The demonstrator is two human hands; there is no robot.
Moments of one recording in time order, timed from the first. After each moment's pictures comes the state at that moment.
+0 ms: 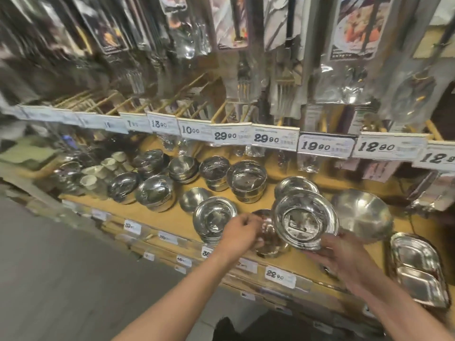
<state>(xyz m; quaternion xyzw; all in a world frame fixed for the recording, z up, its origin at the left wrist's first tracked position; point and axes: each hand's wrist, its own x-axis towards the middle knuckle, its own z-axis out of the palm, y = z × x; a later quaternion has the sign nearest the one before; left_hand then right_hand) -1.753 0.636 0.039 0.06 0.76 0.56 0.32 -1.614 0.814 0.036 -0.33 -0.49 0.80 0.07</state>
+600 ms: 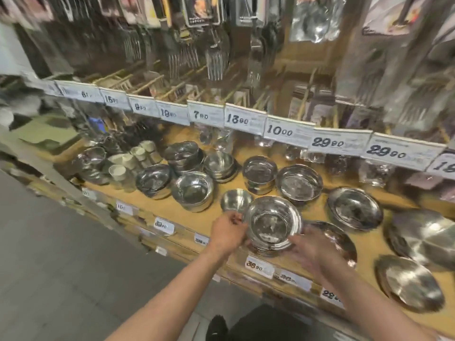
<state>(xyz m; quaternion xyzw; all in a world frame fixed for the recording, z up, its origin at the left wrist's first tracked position) -1.876 0.506 0.017 -0.02 0.80 0.54 0.26 -1.760 0.676 0.018 -0.38 -0.61 0.69 -0.06</state>
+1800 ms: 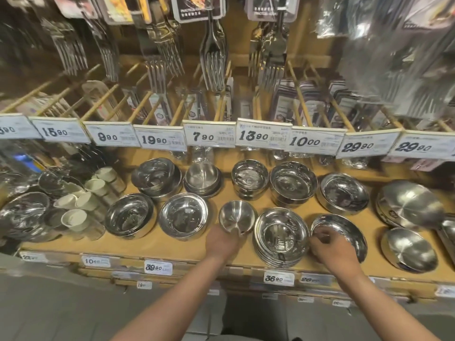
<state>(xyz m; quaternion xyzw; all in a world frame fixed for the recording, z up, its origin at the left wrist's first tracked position) -1.973 0.486 -0.028 0.07 0.85 0.41 0.32 -1.787 0.644 0.002 -0.55 -0.71 0.43 0.07</state>
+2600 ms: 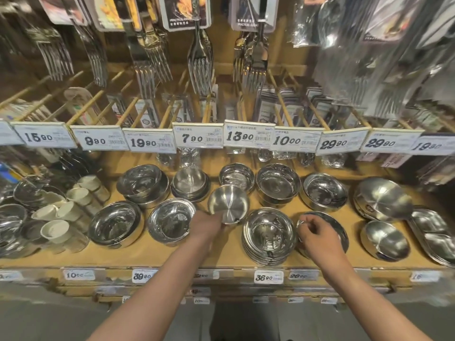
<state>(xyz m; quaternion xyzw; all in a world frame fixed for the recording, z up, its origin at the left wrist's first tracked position) -2.005 0.498 0.000 -0.02 0.77 0.52 0.37 -1.786 0.628 0.021 -0.50 -0.69 0.49 0.20</state>
